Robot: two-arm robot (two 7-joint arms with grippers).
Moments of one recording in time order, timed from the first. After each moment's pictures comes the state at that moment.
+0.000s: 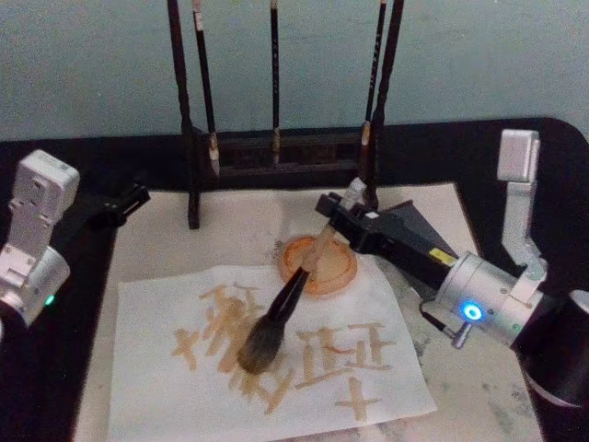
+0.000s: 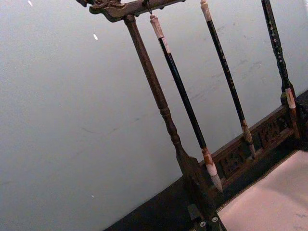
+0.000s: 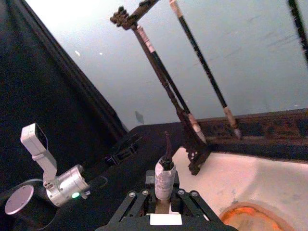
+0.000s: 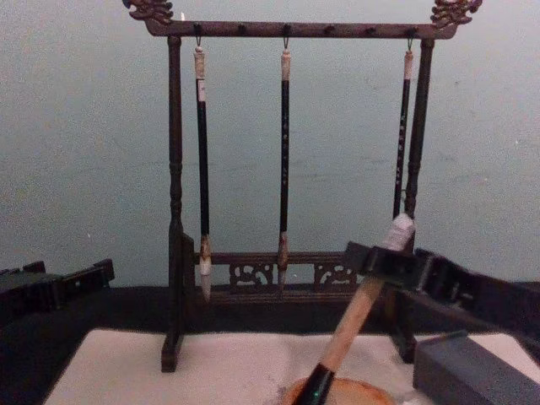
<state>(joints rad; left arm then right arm) -0.20 0.60 0.45 -1.41 -0.25 -0.12 0.03 0.16 0.53 -0.53 -1.62 1.05 0.11 0.37</state>
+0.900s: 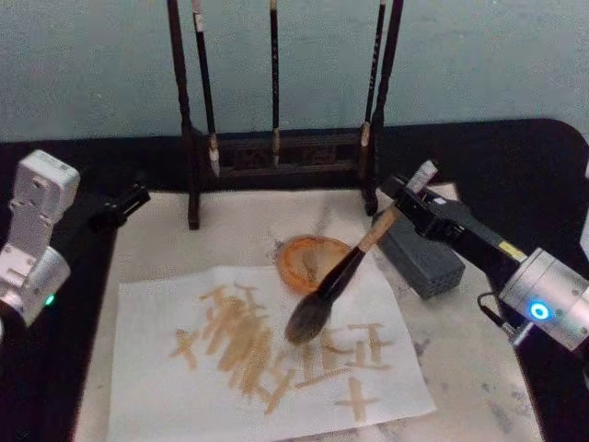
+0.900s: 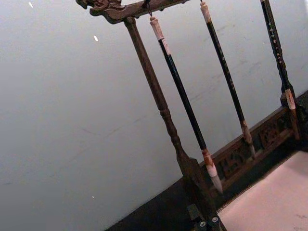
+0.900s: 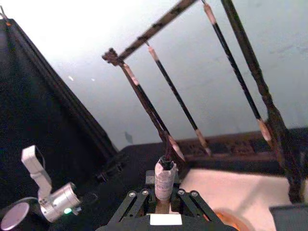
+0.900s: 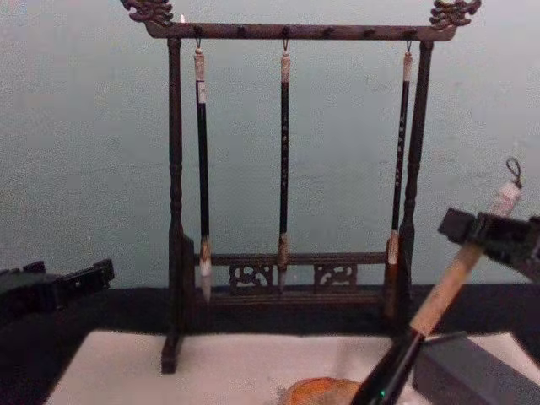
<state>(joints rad) -0.20 0.60 0.45 -1.41 -0.25 -0.12 0.03 0.05 0.61 -0.40 -1.69 1.11 0.06 0.39</state>
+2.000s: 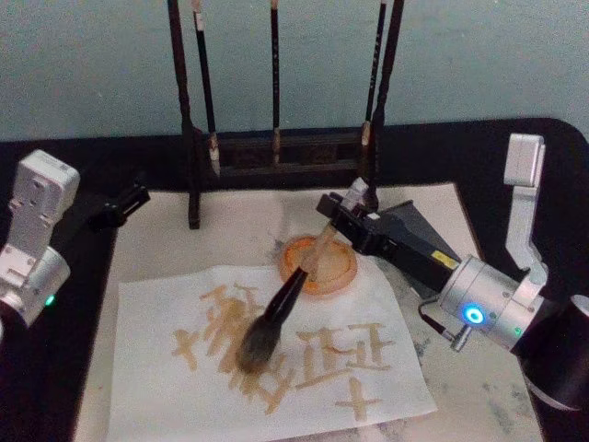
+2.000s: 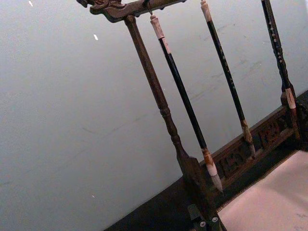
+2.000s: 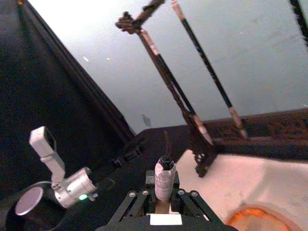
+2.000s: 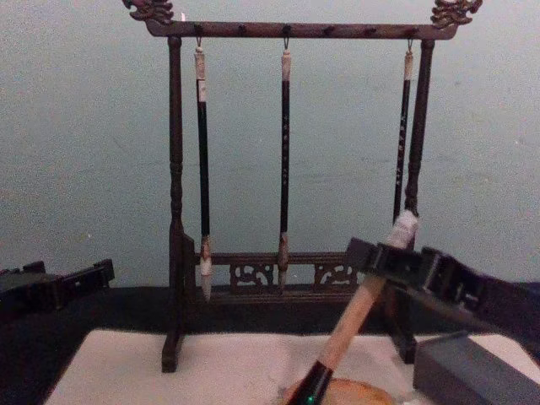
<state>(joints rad) -0.20 0.60 0.45 -1.41 -0.25 -0.12 0.03 0.16 0.51 -0.52 -1.59 1.07 0.10 0.42</state>
